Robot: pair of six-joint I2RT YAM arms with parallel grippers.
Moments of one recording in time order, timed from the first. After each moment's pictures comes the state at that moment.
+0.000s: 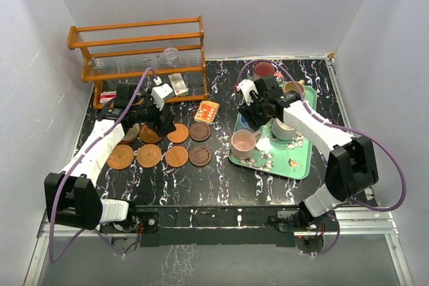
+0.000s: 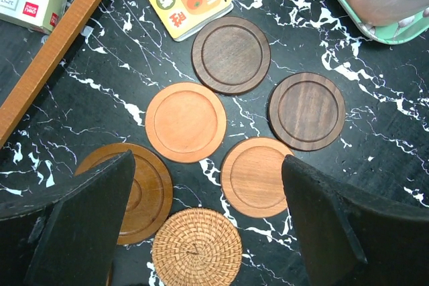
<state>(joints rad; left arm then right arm) -0.17 1.31 1.02 -0.54 0.59 0.50 0.43 1.54 1.23 -0.67 -0.13 -0.36</state>
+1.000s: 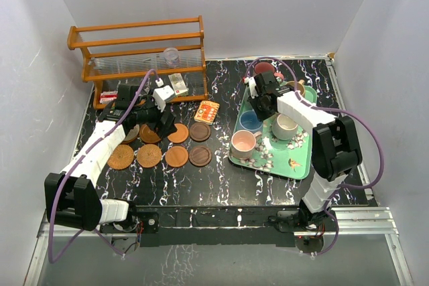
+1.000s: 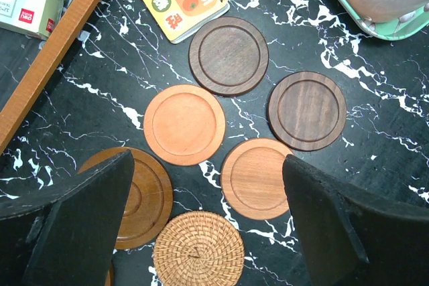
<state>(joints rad) -0.18 1.30 1.00 -0.51 0.59 0.51 0.35 1.74 1.30 -0.62 0.01 -0.15</state>
